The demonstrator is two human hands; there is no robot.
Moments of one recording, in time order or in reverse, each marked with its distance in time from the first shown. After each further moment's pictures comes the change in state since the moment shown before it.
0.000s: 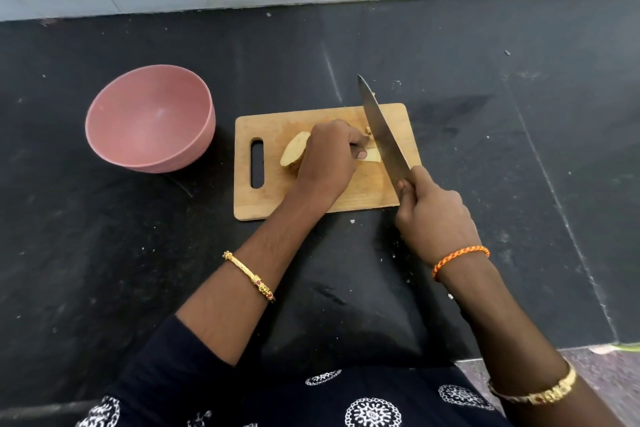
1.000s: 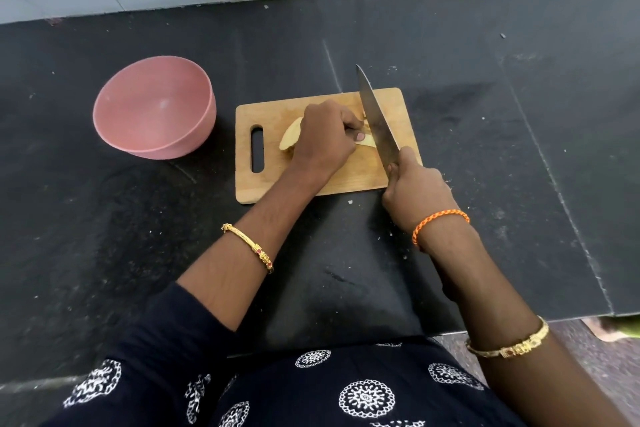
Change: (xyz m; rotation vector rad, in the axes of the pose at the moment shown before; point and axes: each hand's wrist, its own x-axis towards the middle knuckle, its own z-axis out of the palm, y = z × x) left_hand -0.004 0.009 -0.007 -0.023 0.044 0.005; right_hand -0.002 -0.014 -0.002 0.029 -0.103 0.057
